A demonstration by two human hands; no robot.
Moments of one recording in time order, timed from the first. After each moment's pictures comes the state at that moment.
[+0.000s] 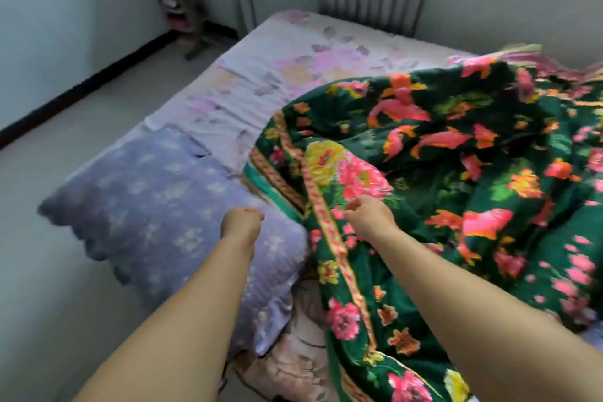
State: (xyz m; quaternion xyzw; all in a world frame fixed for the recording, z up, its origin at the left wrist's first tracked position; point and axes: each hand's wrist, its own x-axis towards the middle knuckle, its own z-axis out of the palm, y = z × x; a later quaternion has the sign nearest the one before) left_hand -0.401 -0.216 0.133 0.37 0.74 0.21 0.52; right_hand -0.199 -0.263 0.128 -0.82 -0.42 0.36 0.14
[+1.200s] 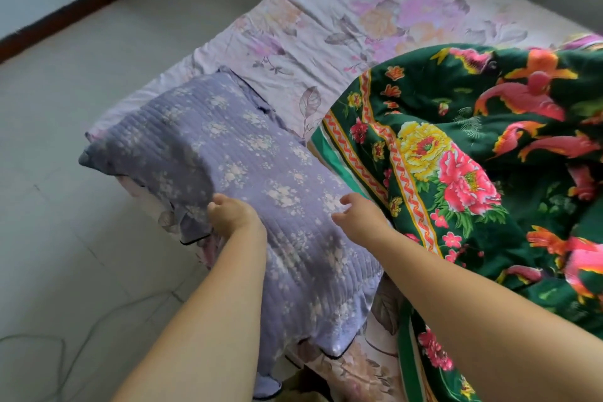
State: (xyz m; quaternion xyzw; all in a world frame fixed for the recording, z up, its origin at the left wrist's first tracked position) left_hand -0.563 -0.130 0.071 0.04 0.84 0.42 0.35; right_hand -0.390 -0.159 0.070 -0.75 -0.48 0.45 0.01
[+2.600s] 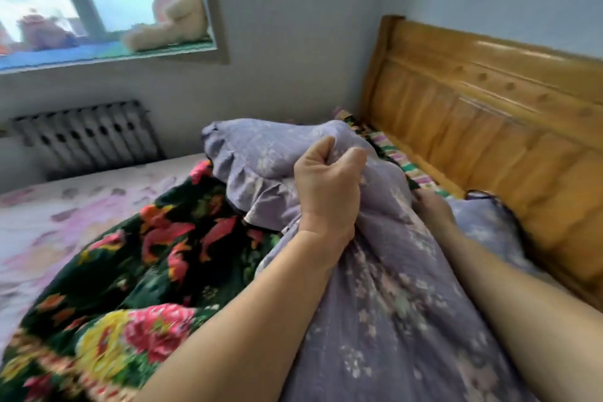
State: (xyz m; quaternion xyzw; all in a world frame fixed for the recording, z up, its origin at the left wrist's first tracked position) left_hand -0.017 -0.446 0.373 0.56 0.12 0.35 0.74; right_hand 0.123 -0.566 0.270 -0.91 -0.06 0.06 0.40
